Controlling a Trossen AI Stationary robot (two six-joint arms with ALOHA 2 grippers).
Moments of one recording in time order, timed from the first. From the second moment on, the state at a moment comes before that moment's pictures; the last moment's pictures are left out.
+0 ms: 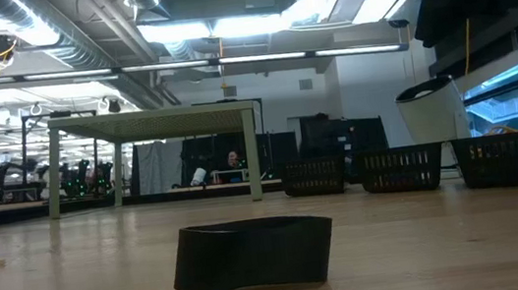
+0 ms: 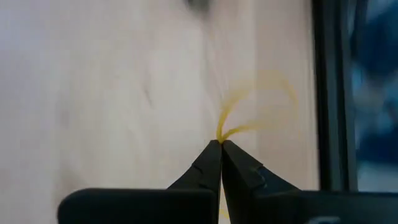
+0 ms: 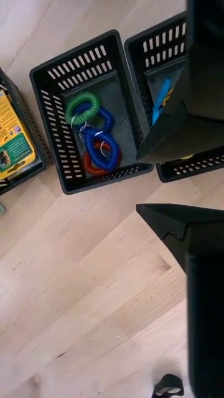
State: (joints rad) left arm -0.92 1.88 1.36 -0.82 -0.42 -0.88; right arm 0.35 1.16 0.99 -0.98 0.44 1.03
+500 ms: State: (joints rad) left arm -0.79 1.76 1.36 -0.41 -0.92 -0.34; right arm 0.35 1.18 0.99 -0.79 0.46 0.82
